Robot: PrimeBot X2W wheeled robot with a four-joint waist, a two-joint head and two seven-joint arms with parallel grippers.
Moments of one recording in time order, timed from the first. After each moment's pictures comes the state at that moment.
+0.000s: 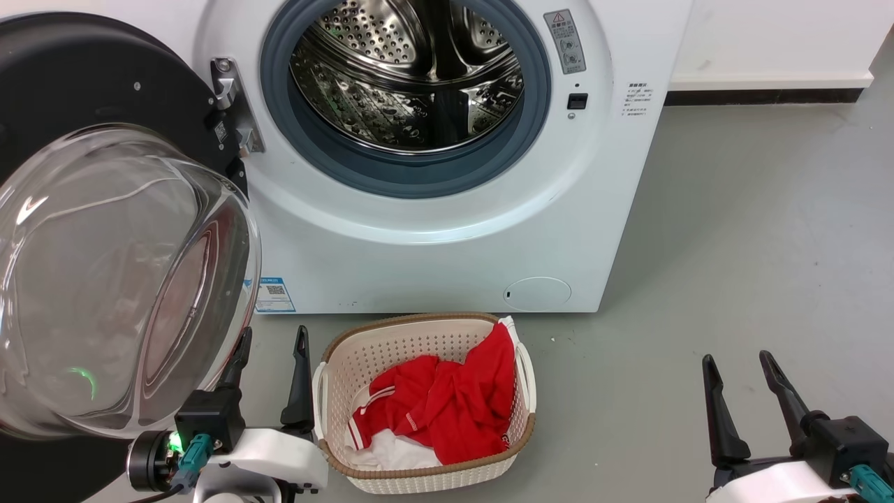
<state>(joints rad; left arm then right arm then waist) -0.07 0.08 -0.06 0.21 -0.15 0.00 -0.26 0.10 -0.05 -0.03 0.01 0.07 0.13 -0.18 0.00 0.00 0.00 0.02</state>
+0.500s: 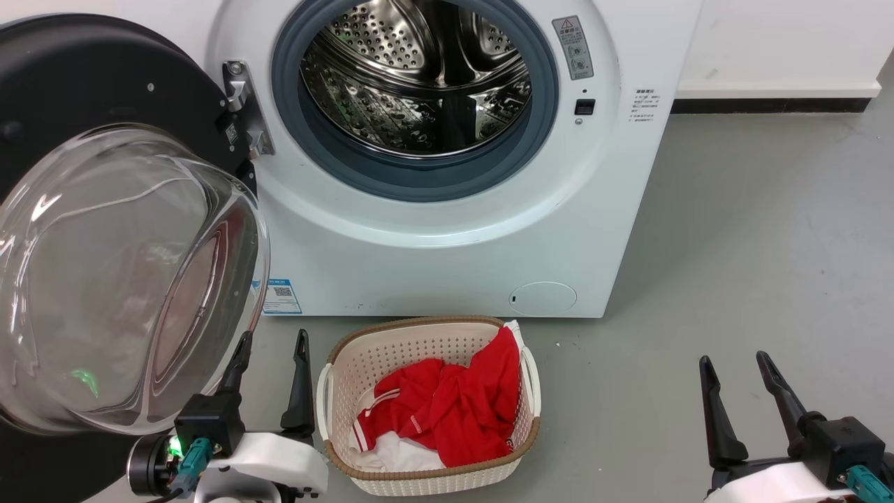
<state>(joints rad) -0.06 0.08 -0.06 0.21 -0.16 0.00 -0.26 0.11 -0.05 -0.03 0.01 0.06 0.13 -0.17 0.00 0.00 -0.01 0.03</state>
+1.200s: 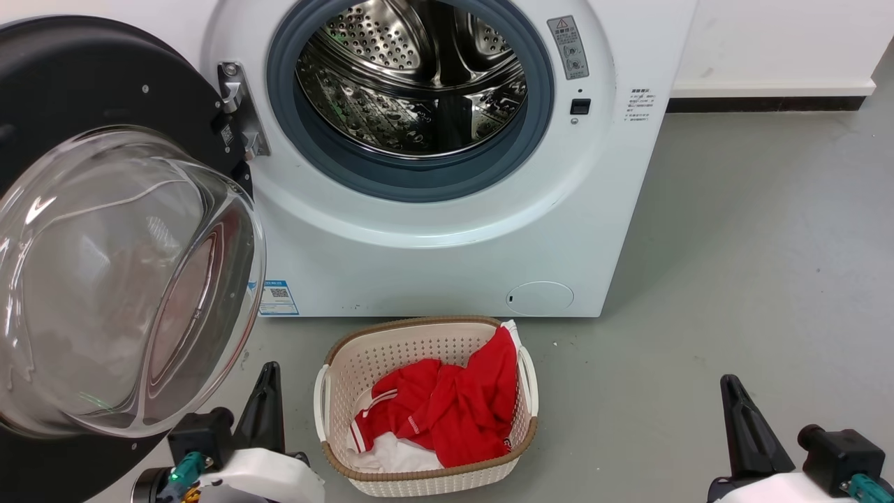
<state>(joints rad) -0.03 0.08 -0.05 0.26 -0.23 -0.01 -0.23 0.12 -0.05 -0.02 0.07 0.15 0.13 -0.17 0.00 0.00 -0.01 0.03</state>
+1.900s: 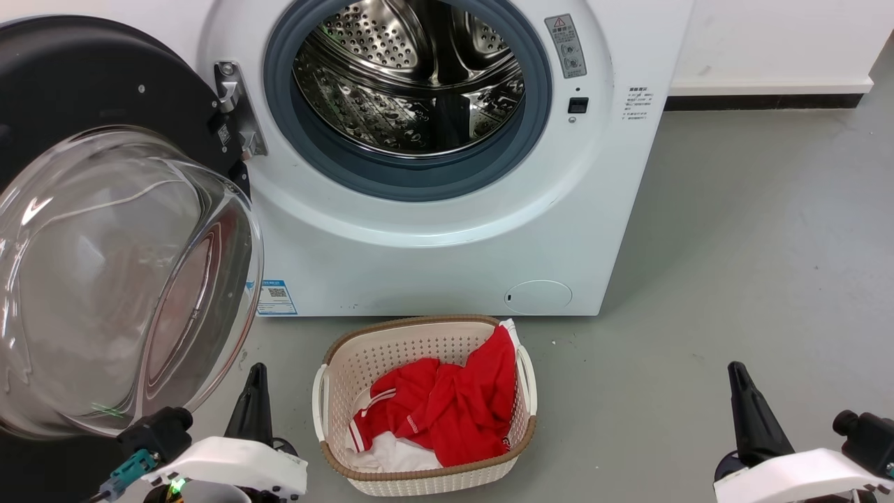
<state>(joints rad) -0.04 0.07 -0.01 0.25 -0.60 -0.04 -0.14 0.07 -0.07 -0.02 0.11 0.57 0.13 -0.11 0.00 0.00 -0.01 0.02</state>
